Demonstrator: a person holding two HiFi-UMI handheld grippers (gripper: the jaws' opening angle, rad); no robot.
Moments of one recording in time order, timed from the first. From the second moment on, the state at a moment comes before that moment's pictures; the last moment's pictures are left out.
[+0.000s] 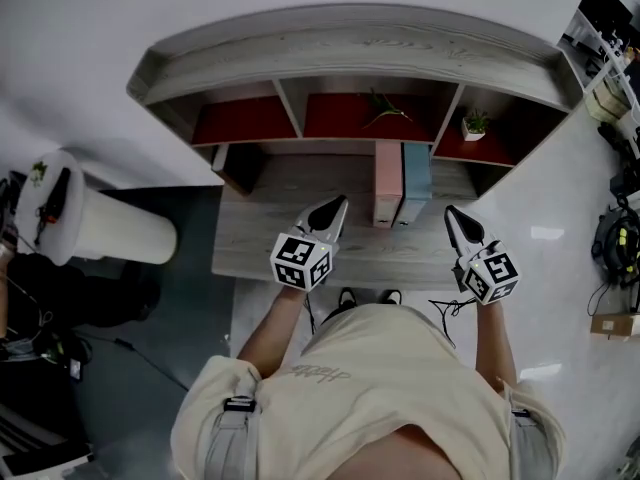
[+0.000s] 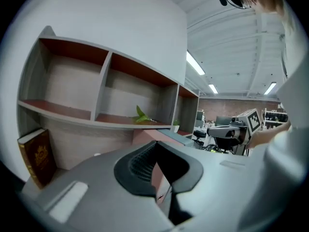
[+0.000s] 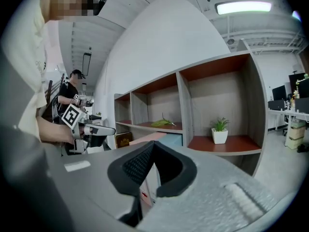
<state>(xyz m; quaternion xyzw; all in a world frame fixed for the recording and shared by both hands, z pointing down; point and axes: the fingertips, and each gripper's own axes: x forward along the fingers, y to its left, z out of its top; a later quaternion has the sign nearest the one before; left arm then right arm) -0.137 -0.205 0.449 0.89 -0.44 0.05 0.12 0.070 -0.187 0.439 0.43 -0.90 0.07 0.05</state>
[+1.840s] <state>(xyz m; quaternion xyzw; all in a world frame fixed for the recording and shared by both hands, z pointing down) -0.154 -0.230 0.364 0.88 -0.48 0.05 0.06 0.067 -0.186 0.348 0.50 -0.86 0.00 0.00</state>
